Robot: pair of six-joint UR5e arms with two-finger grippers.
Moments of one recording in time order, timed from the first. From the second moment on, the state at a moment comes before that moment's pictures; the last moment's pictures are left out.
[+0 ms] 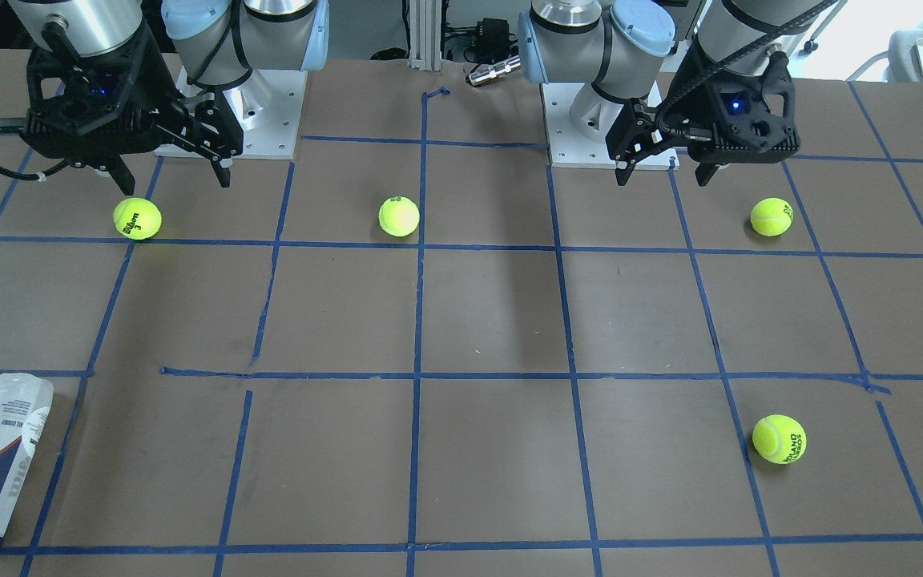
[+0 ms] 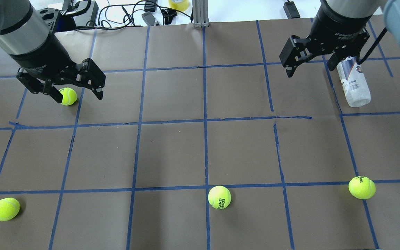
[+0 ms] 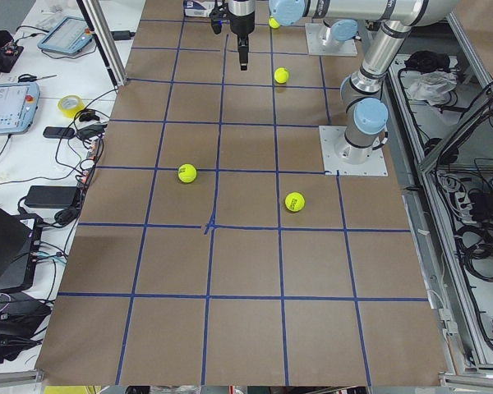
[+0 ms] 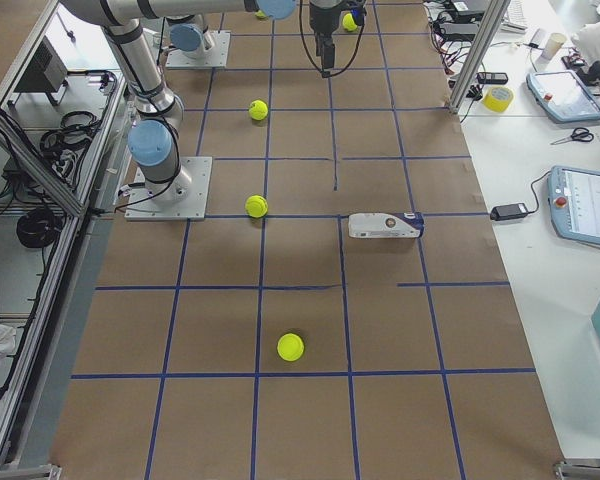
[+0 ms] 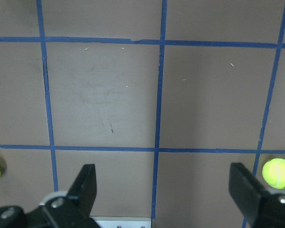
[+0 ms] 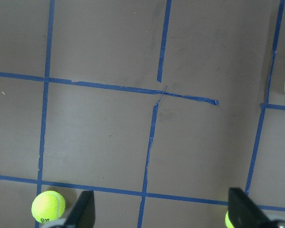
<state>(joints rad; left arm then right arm) -1.51 -1.49 -1.60 -1.66 1.56 0.01 1.58 -1.59 1.52 -1.53 -1.56 -0.12</state>
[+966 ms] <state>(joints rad) -1.51 -1.50 -1.60 -1.66 1.57 0.01 1.58 -1.59 1.53 -1.53 -1.56 -0.14</state>
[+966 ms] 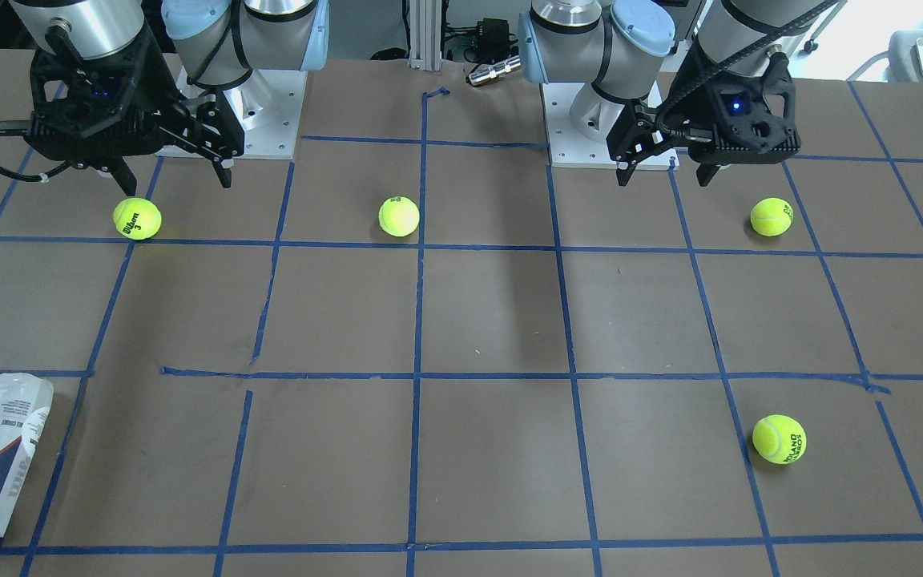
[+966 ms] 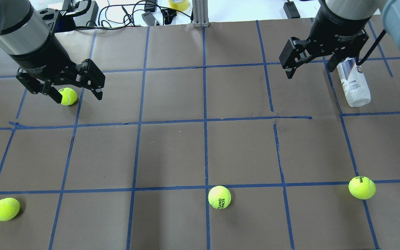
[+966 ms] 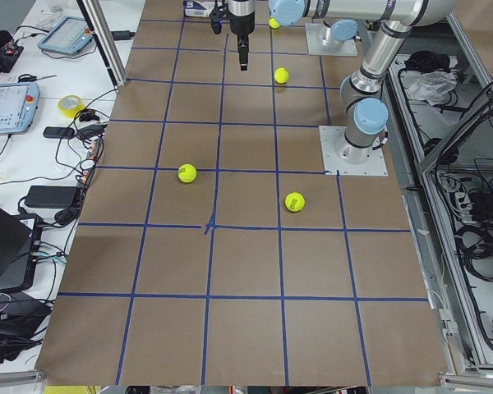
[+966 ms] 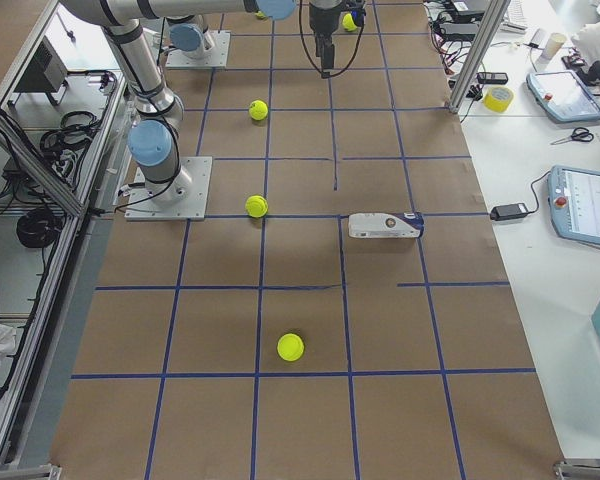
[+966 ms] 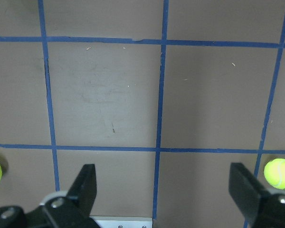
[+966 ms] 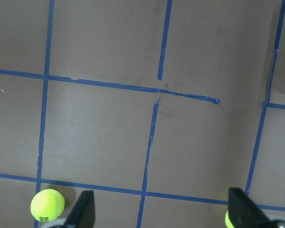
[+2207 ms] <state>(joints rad) -1.51 -1.49 -1.60 -1.65 1.56 0.01 1.41 -1.49 1.51 -1.62 -1.58 -0.16</state>
